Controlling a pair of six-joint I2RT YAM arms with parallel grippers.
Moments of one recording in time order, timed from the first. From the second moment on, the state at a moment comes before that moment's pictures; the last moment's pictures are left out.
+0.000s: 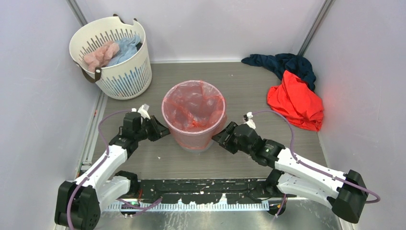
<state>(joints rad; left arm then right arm) -0.24 0.95 0.44 -0.11 0.43 -0.79 0.88 0.87 0.55 -0.30 0.16 1.33</state>
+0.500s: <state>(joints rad) -0.24 0.94 0.44 -0.15 0.43 -0.78 0.92 0.64 0.51 -0.24 0.32 1.39</state>
